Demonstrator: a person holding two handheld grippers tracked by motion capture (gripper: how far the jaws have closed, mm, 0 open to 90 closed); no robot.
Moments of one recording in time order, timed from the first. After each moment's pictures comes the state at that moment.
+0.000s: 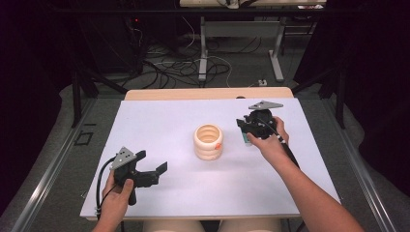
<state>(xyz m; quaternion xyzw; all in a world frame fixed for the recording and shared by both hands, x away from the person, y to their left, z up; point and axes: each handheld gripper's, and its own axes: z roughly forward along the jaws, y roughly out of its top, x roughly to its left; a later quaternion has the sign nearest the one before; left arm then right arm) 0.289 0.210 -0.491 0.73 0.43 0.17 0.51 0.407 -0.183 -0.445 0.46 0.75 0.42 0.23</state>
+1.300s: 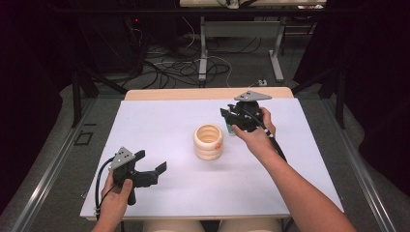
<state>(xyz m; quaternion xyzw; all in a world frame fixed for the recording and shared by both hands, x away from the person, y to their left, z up) 0.288 0.212 -0.490 0.72 0.43 0.17 0.51 0.405 -0.140 -0.408 0.41 0.74 0.47 0.24</state>
